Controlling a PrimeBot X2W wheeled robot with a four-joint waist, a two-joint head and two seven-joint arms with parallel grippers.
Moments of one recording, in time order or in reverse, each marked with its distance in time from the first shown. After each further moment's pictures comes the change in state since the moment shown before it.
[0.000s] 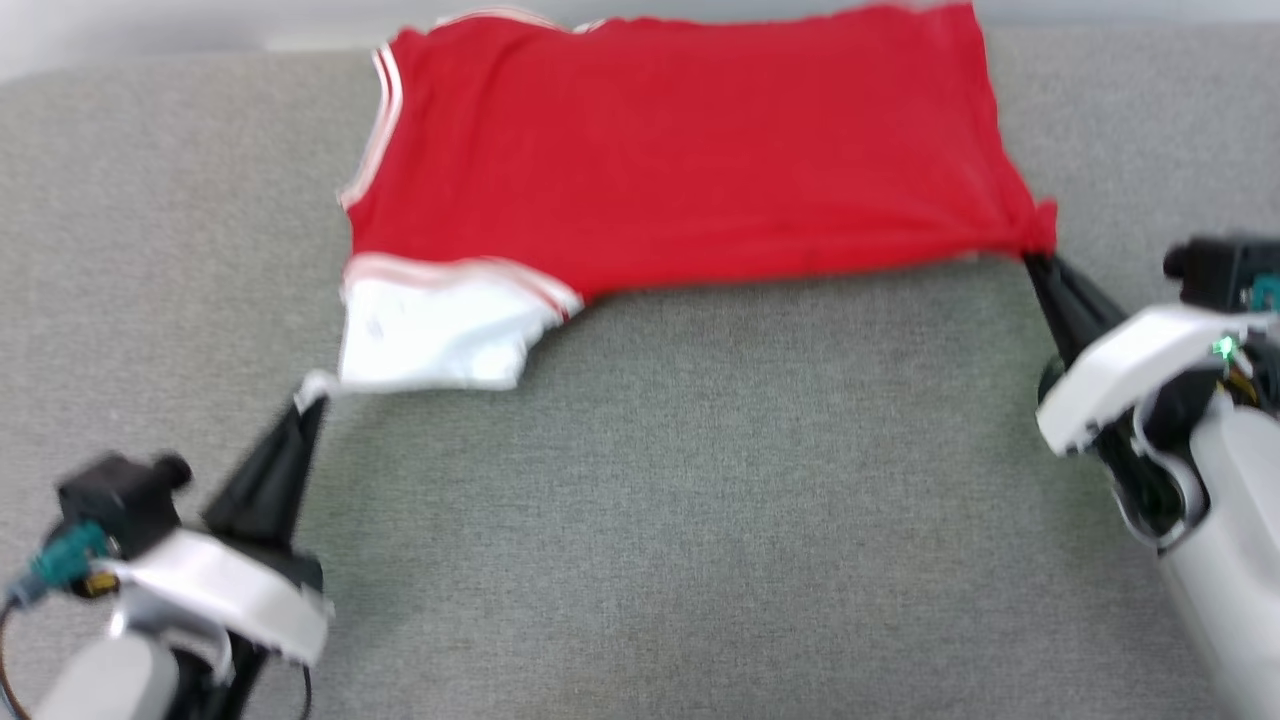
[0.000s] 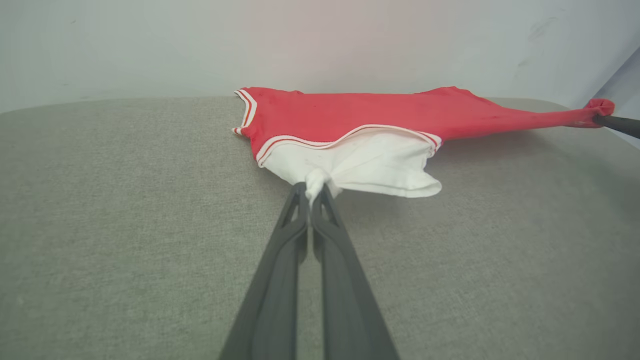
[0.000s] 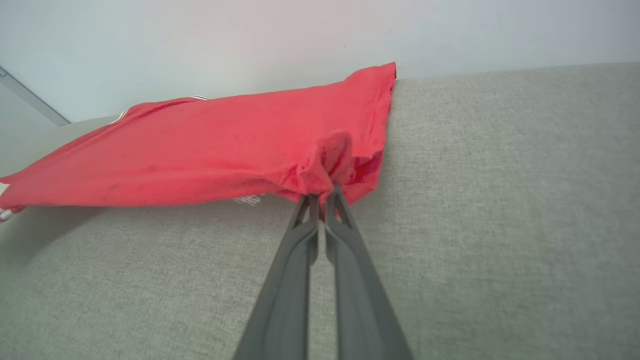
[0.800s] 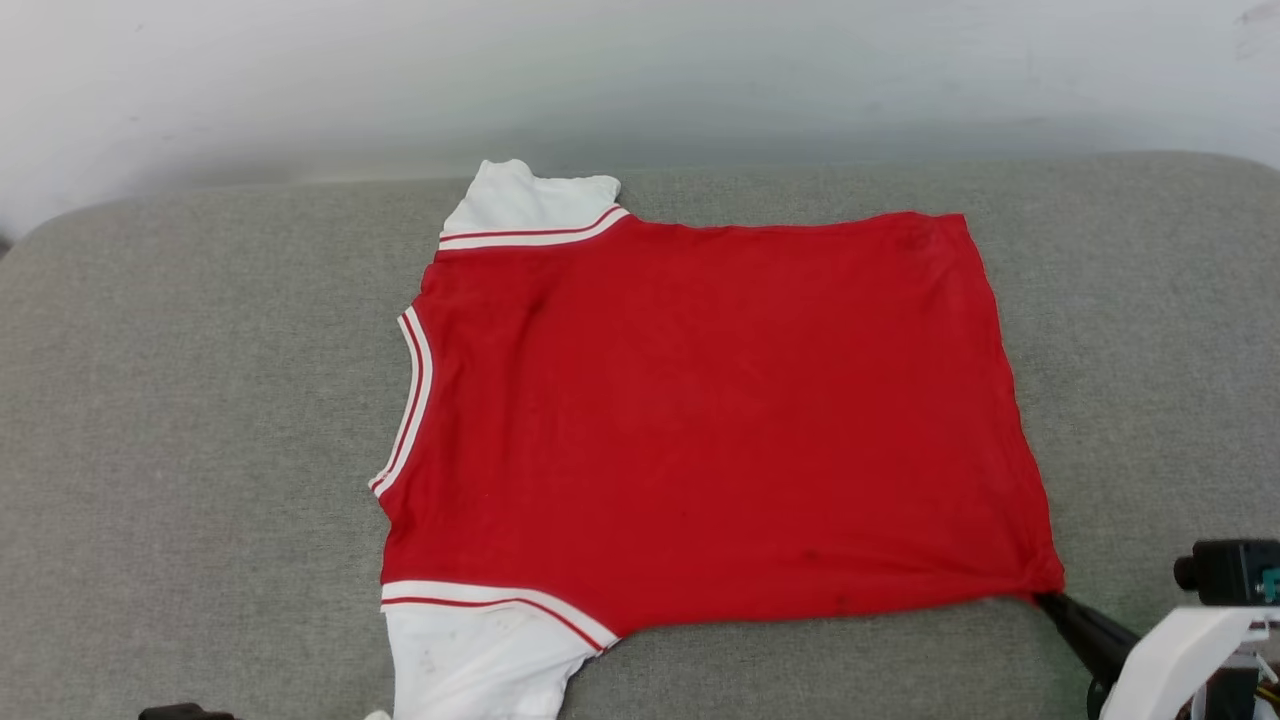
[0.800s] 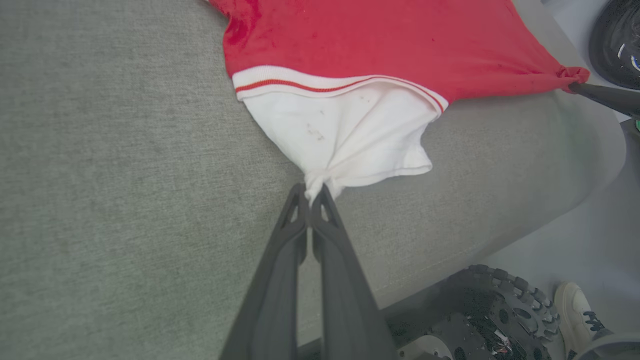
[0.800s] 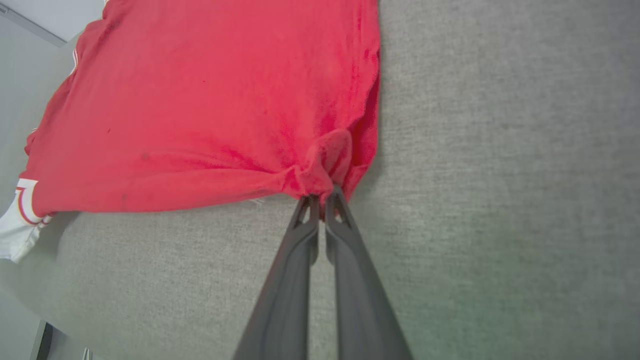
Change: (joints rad) left arm 0.472 0.142 -0.072 -0.209 -0.195 -0.001 0.233; right arm 0.571 -0.142 -0.042 -0.327 0.230 0.000 0.260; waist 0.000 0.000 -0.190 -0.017
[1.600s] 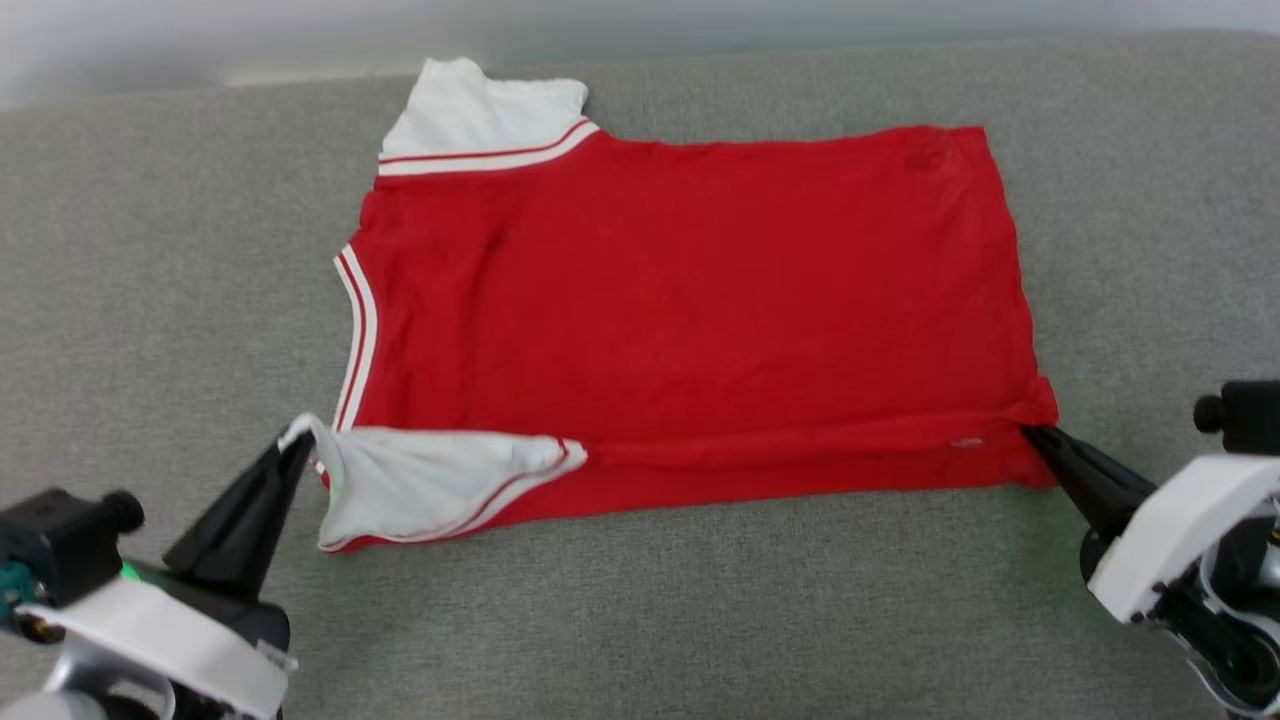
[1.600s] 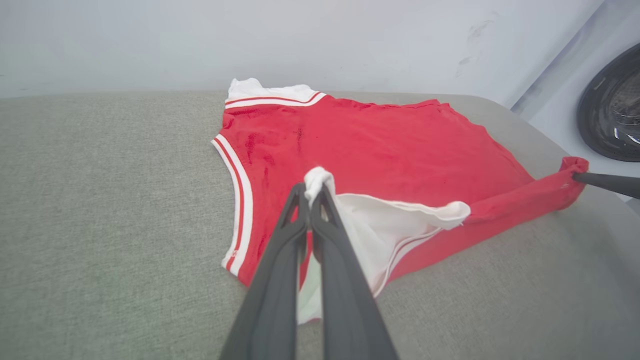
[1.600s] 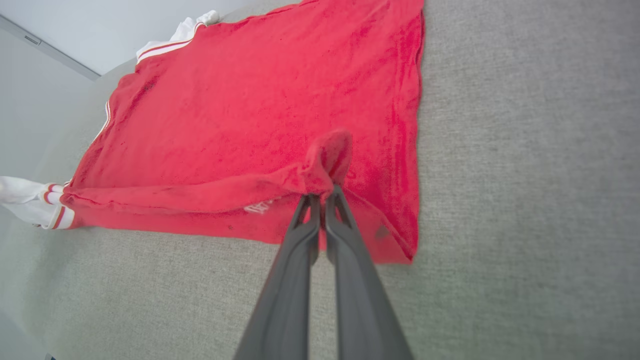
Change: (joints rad) left arm -0.258 -0.008 0.121 -0.093 0.053 0.017 -0.122; right arm -0.093 0.113 -0.173 -0.270 -0.094 0.000 0.212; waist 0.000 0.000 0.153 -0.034
